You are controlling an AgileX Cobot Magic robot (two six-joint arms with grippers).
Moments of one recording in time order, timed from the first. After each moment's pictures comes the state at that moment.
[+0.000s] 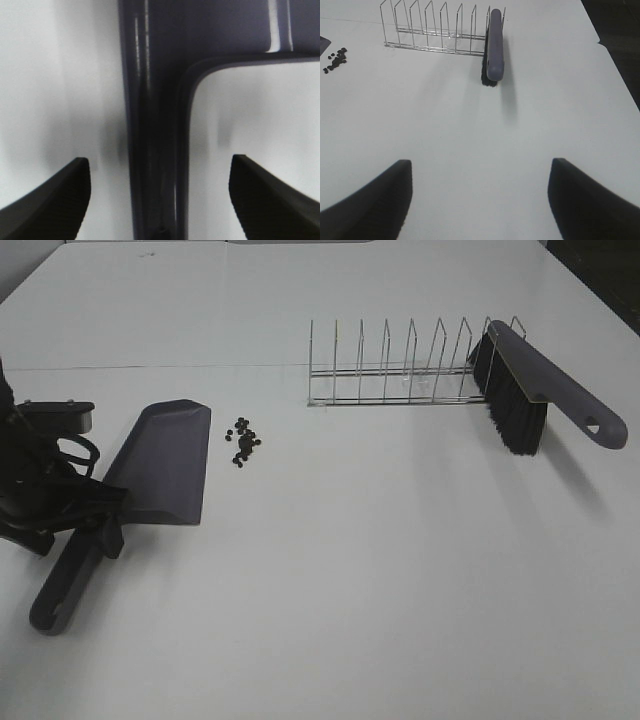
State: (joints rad) left arm -0.23 1.92 -1.00 -0.17 0.64 0.01; right arm -0.03 0.00 -0.51 0.08 1.07 -0.12
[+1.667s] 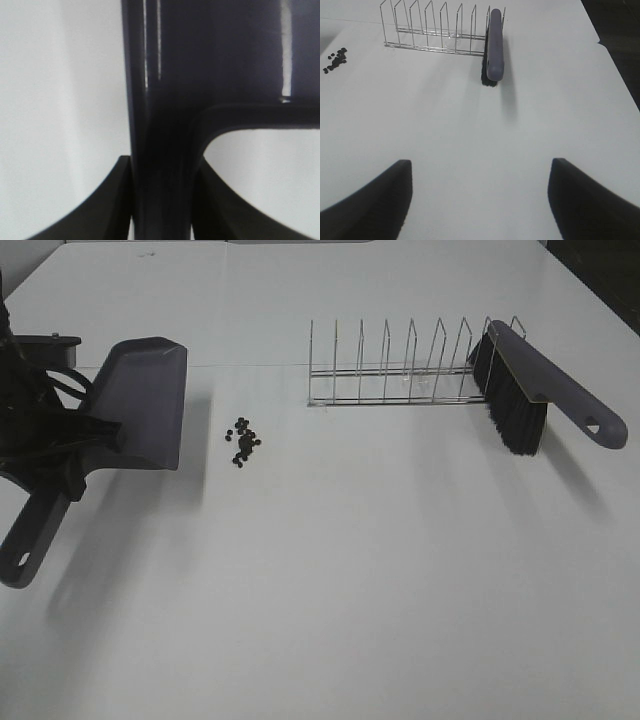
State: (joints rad) left arm -0.25 1.87 -1.20 0.00 0.88 -0.23; right arm -0.03 0.00 -0.51 0.08 1.07 -0.12
